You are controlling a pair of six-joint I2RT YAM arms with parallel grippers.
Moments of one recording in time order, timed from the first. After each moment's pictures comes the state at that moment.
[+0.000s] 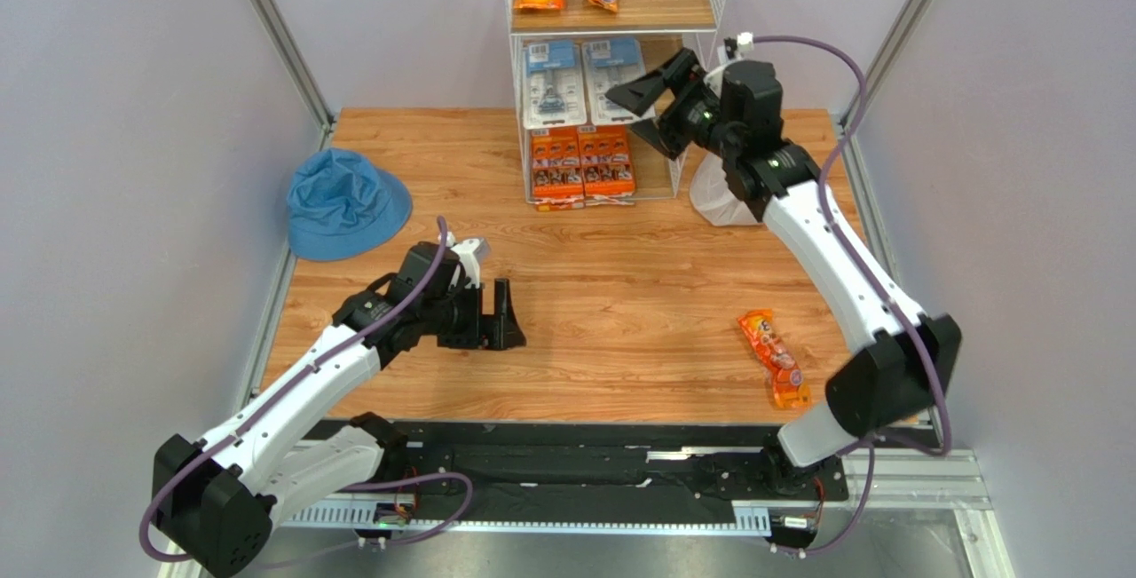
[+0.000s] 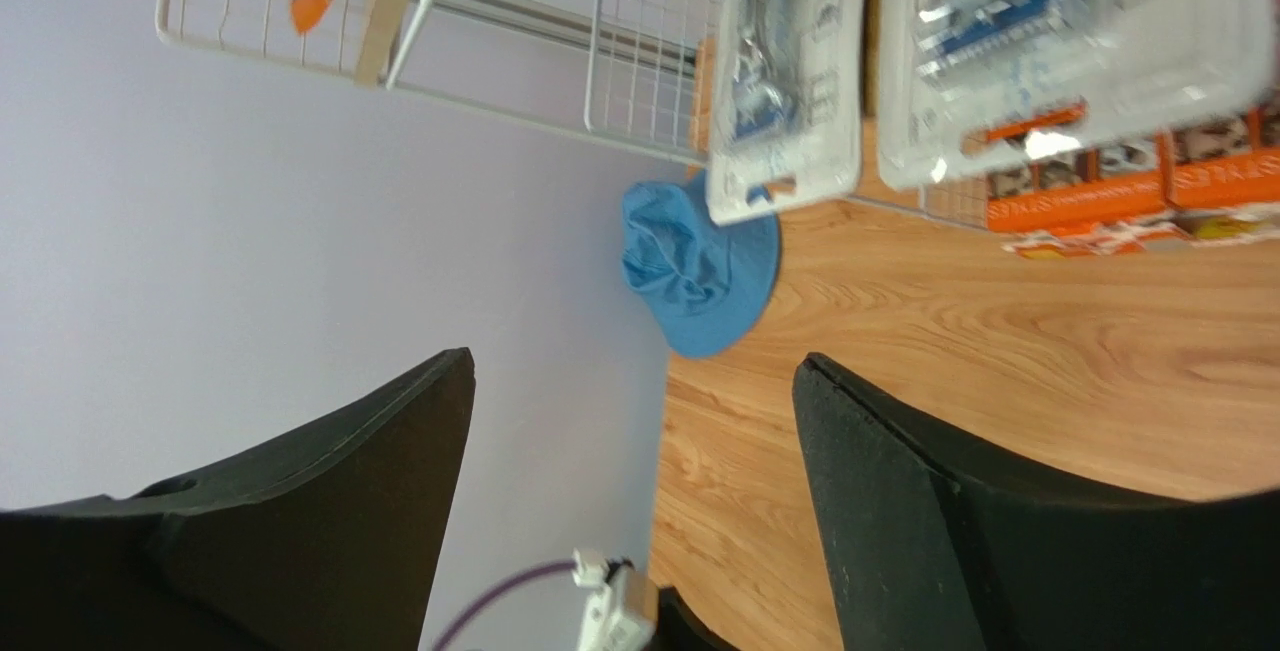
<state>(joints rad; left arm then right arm) -0.54 0.96 0.73 -0.65 0.26 -0.50 0.37 1.61 1.63 -0.20 -0.29 1.09</state>
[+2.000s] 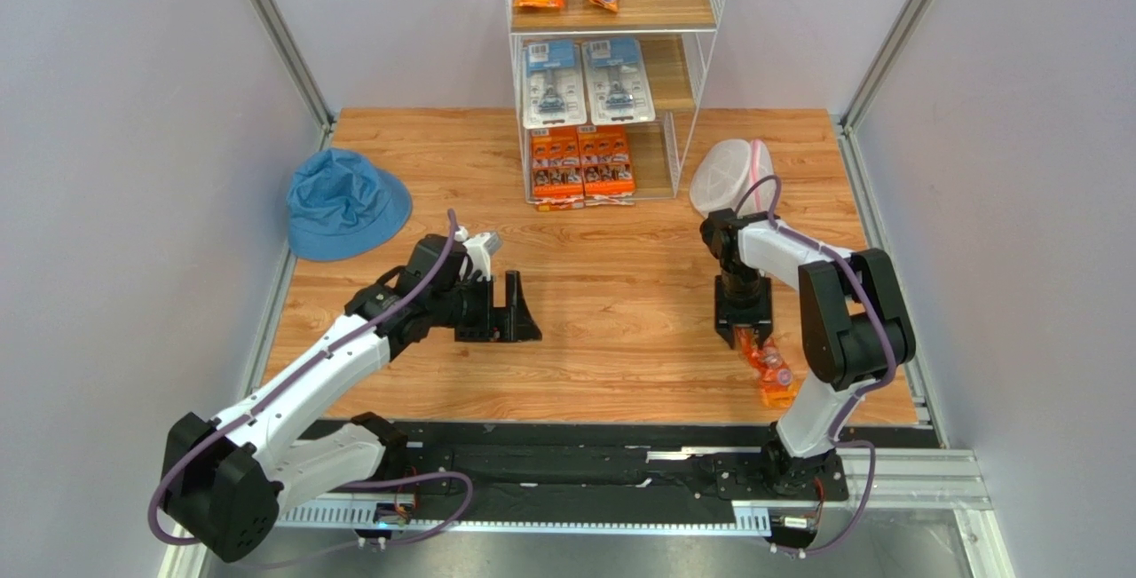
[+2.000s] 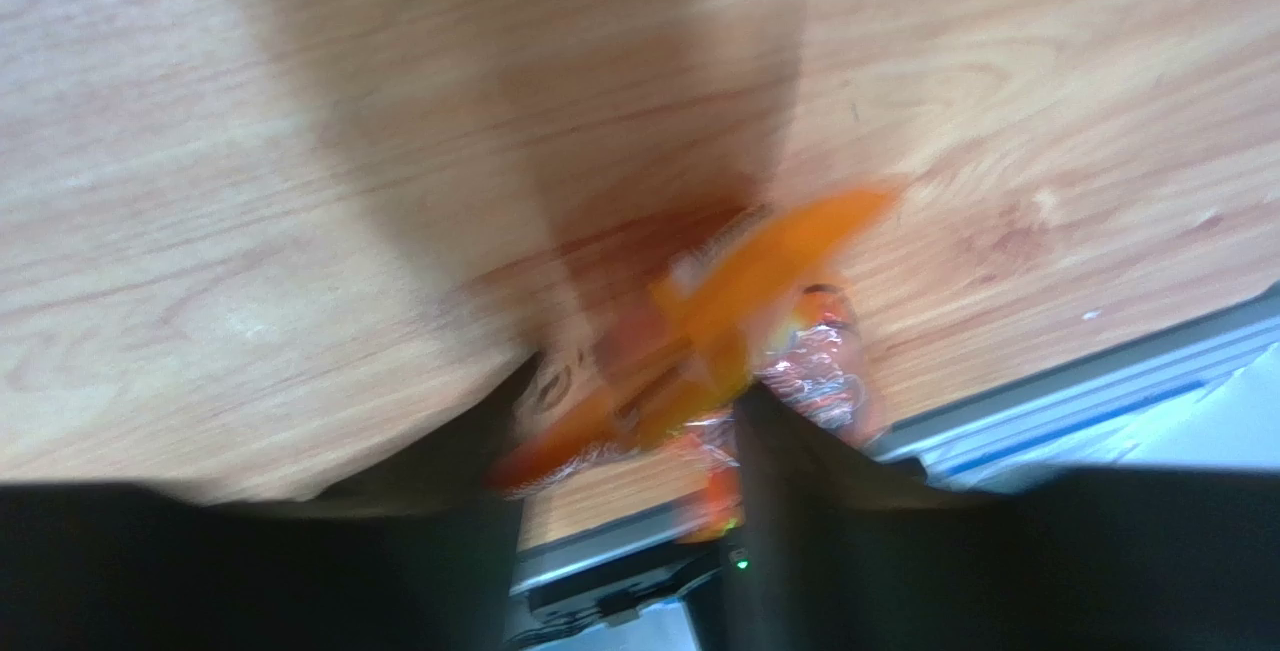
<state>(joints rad) -0.54 1.03 0.73 -0.53 0.38 -0.54 0.25 1.75 1.04 -1.00 0.26 0.42</state>
